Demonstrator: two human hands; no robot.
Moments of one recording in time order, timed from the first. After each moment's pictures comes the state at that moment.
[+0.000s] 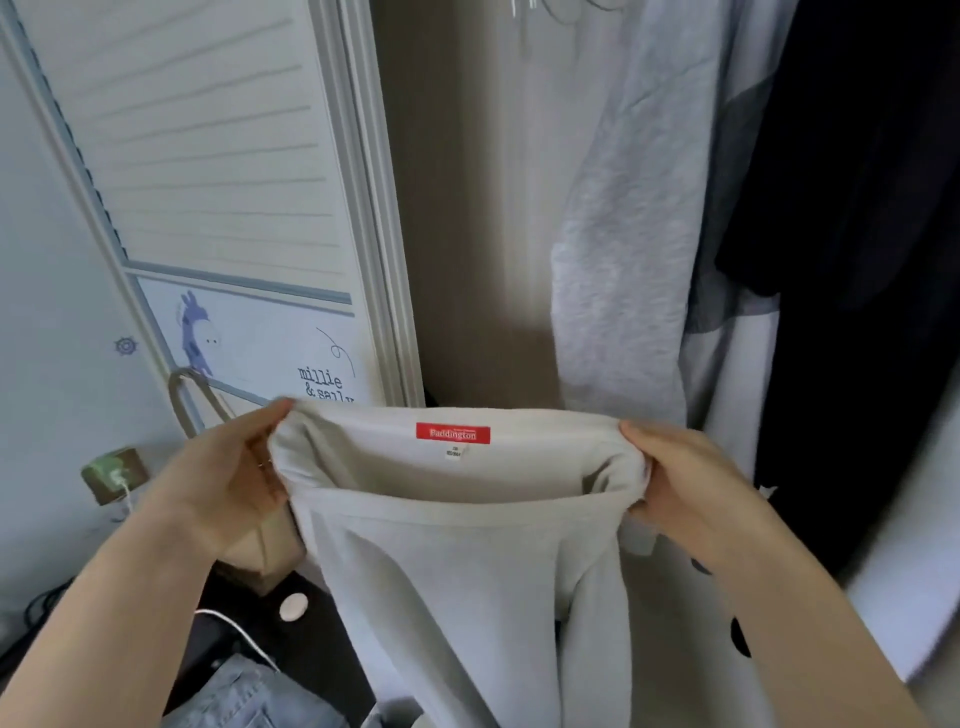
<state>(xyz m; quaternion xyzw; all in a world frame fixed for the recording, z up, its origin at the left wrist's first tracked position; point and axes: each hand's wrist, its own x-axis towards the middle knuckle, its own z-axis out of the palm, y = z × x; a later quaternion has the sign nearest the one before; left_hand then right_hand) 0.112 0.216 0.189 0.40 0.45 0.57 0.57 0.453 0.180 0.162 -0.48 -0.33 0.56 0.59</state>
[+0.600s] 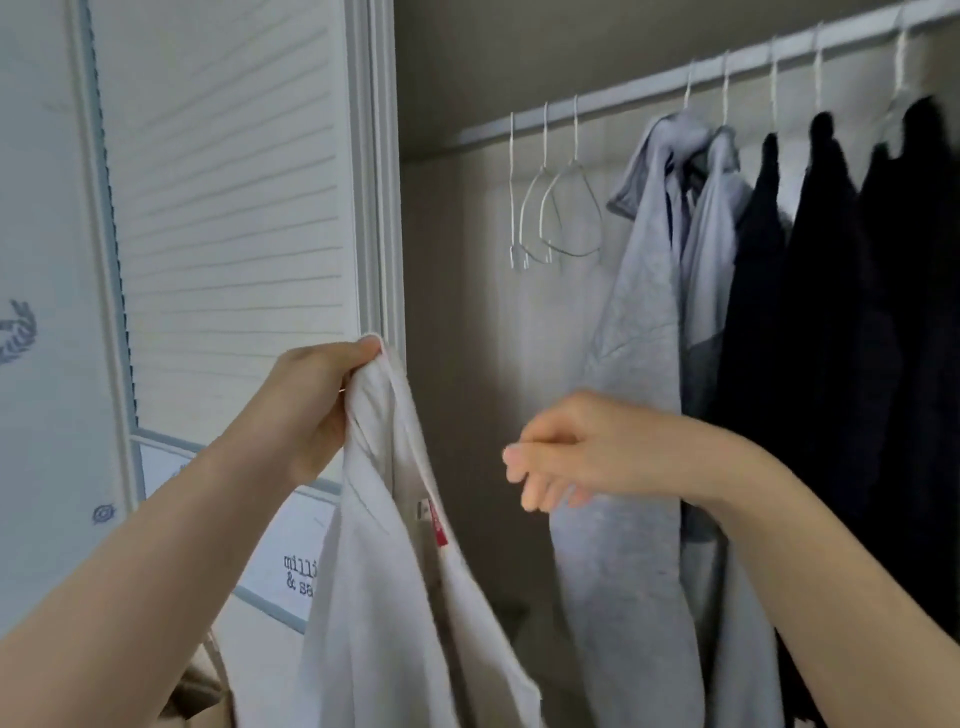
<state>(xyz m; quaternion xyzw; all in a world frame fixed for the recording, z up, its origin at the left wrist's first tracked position) 0.180 0.268 0.375 0.52 0.35 0.64 0.45 0.407 0.204 0.369 -0.52 -0.79 0.21 0.23</state>
